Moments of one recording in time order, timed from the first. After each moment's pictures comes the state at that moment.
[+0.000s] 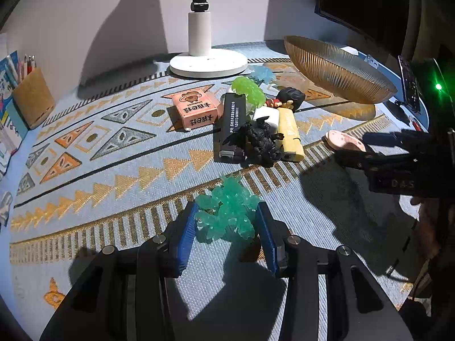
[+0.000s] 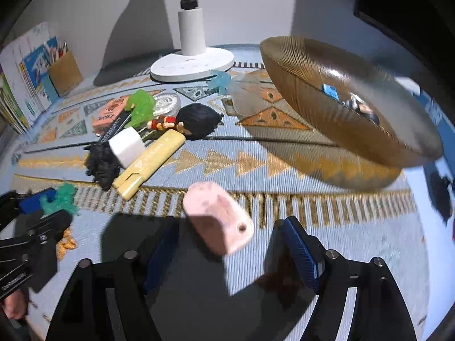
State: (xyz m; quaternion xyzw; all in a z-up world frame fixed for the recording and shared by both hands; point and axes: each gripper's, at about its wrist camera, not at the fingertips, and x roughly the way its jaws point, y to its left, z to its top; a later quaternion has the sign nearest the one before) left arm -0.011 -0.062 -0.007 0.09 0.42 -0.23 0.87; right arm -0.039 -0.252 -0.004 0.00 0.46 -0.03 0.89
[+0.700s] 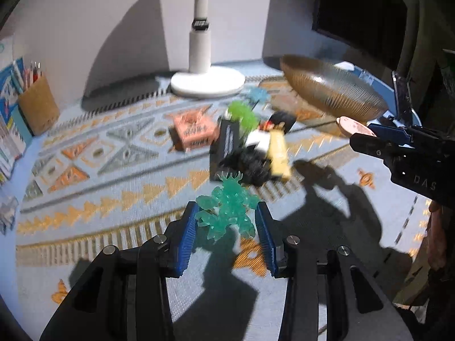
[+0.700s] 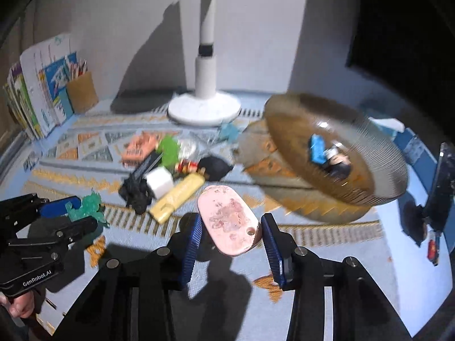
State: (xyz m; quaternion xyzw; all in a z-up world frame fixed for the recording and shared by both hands) left arm -0.019 -0.065 0.026 0.08 0.39 -0.23 0.89; right arm -0.073 -0.233 0.058 -0.03 0.38 -0.04 0.92
